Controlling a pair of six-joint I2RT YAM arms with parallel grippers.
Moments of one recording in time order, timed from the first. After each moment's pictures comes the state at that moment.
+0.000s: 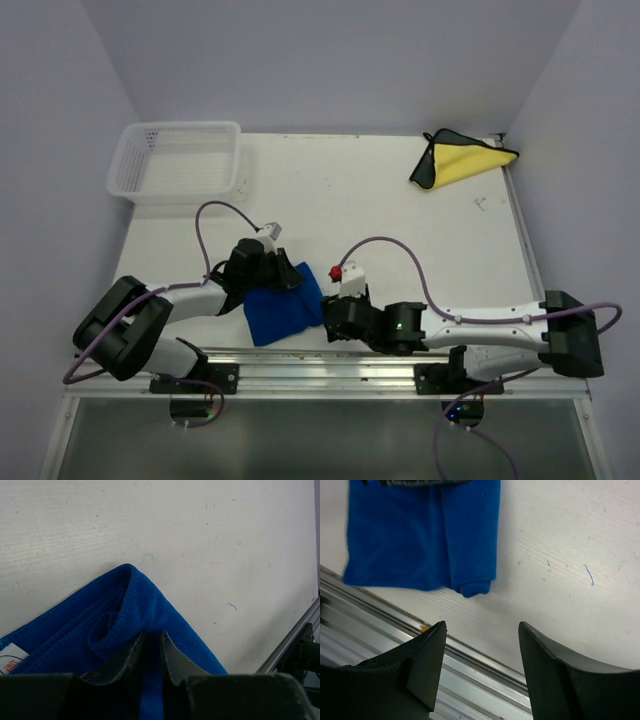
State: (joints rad) left arm -0.56 1.40 0.40 0.38 0.25 -0.67; right arm 1.41 1.30 0.79 -0.49 0.60 0.85
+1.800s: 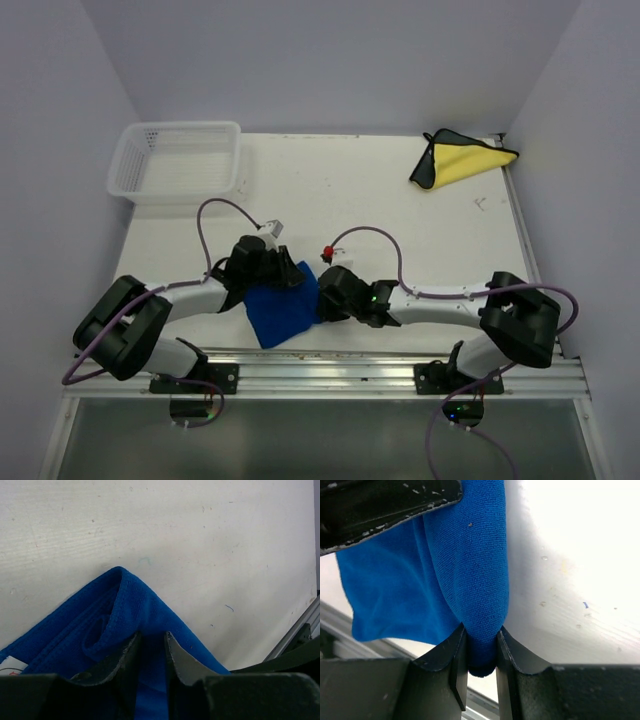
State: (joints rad) left arm -0.56 1.40 0.42 0.36 0.25 -0.67; right arm 1.11 1.49 0.73 -0.12 0.20 0.86
